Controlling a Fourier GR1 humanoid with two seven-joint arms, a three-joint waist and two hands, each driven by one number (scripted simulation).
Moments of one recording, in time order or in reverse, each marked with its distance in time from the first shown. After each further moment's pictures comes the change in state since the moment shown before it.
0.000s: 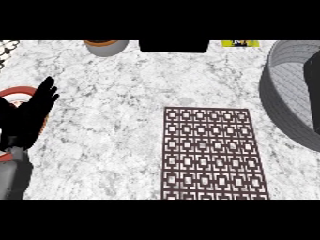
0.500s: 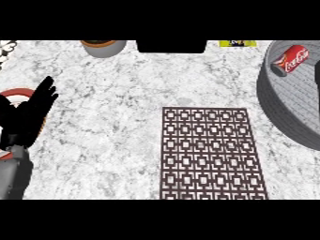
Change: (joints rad) left arm -0.013 0.000 0.010 0.027 -0.008 0.007 -0.004; right arm 0.030 -0.009 -0.036 -0.085 -0.048 -0.153 -0.023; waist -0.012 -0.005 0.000
